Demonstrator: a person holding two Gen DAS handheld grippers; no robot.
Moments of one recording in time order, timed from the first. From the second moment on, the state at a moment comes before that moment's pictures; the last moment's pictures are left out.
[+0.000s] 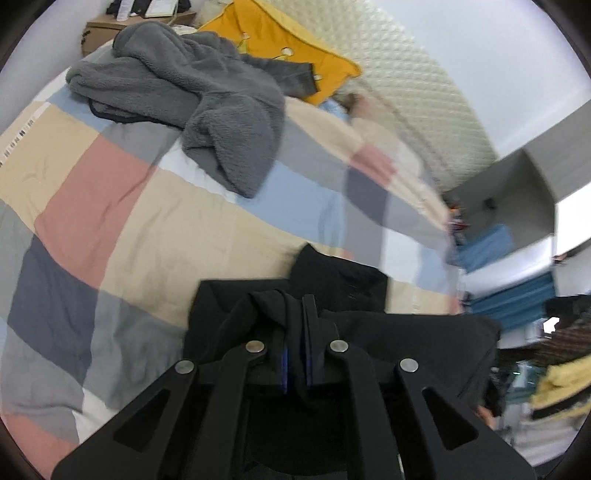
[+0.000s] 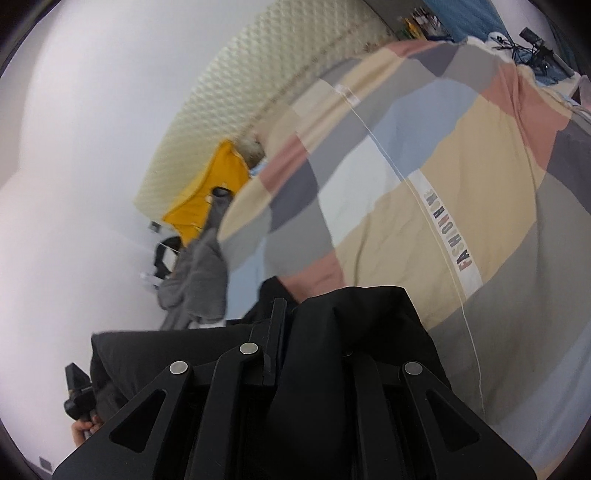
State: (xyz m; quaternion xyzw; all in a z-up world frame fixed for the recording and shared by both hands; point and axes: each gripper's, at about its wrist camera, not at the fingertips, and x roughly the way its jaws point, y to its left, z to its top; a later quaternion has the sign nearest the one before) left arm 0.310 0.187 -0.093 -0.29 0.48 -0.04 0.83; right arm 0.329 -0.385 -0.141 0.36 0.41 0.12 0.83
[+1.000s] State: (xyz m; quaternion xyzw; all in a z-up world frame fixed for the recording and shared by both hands) left arm 0.365 0.141 -0.165 -0.19 0.58 0.02 0.79; right arm 0.360 -0.365 -0.181 0.33 0.50 0.07 0.80
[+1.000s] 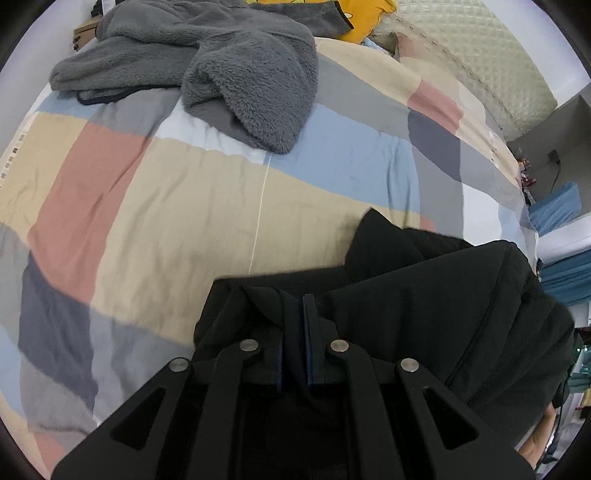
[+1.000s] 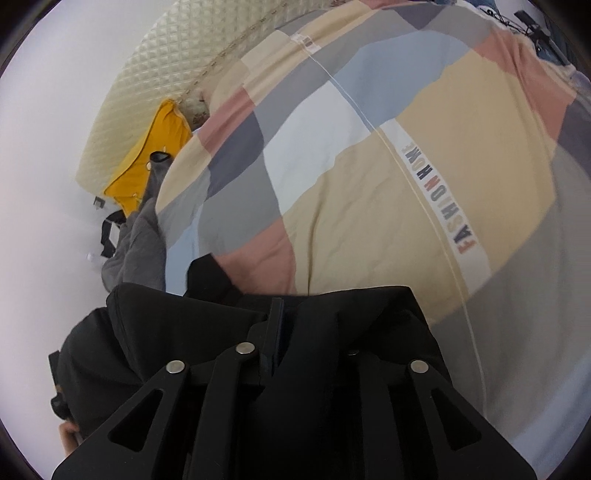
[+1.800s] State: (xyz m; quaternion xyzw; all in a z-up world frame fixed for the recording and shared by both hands) left arm 0.281 0.035 0.010 -0.11 0.40 -0.08 0.91; right arm 0.267 -0.279 -0.001 0.13 0.35 0.10 0.92
